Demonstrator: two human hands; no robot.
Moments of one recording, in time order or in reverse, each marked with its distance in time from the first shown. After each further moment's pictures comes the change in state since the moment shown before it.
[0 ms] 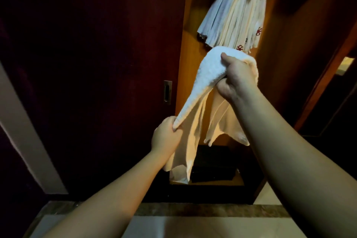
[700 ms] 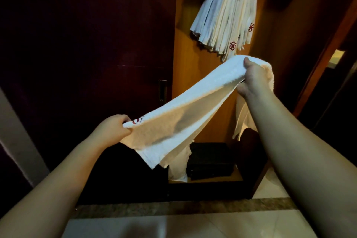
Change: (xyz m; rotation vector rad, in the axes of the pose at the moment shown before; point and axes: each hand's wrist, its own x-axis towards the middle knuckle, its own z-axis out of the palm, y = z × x) left_hand 0.030 -0.056 -0.124 0.477 -0.189 -0.088; right_hand 0.047 -0.027 -0.061 -0.040 0.253 -0.106
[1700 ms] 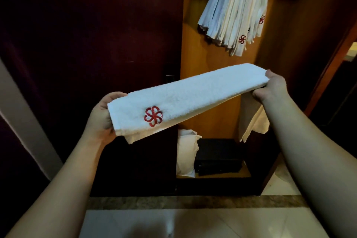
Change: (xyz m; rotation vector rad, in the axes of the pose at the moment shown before) left_hand -0.031 0.007 -0.024 -1.394 0.200 0.137; right_hand 0.007 0.005 -0.032 0.126 0.143 0.134
